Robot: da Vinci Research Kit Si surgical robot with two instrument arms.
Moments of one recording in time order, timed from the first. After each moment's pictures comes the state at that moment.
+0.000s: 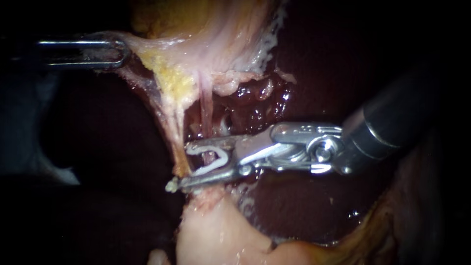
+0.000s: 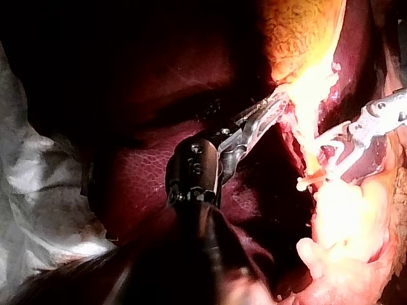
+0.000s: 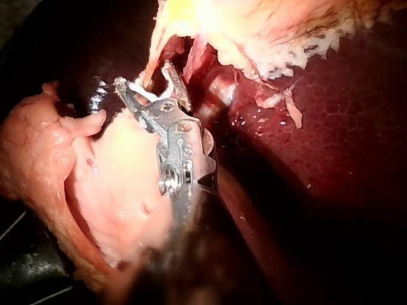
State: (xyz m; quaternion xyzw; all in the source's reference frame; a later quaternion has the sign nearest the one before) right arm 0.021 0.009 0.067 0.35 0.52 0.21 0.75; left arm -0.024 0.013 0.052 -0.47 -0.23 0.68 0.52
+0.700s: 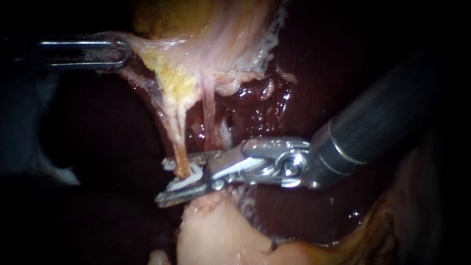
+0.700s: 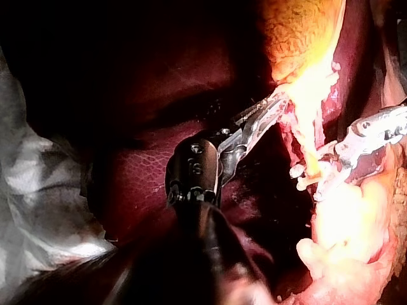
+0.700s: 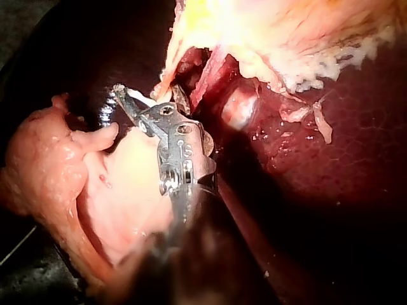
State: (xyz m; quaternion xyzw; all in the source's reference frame) right arm 0.025 0.006 0.068 0.37 0.51 0.20 0.75; left arm -0.024 0.013 0.052 -0.47 -0.23 0.68 0.52
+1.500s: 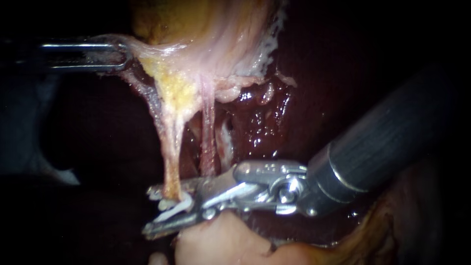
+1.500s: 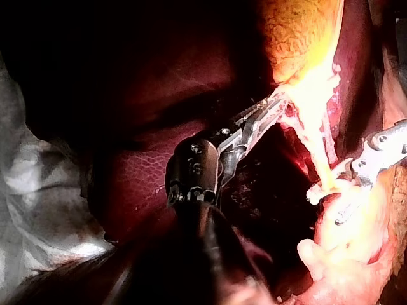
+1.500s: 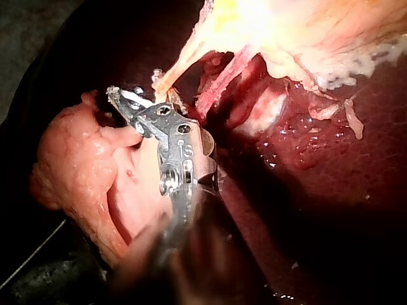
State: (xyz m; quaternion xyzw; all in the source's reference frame) right arm 0.026 0.004 0.063 0.41 0.54 0.15 0.72; left arm -0.024 0.013 0.052 -0.47 -0.23 0.68 0.51
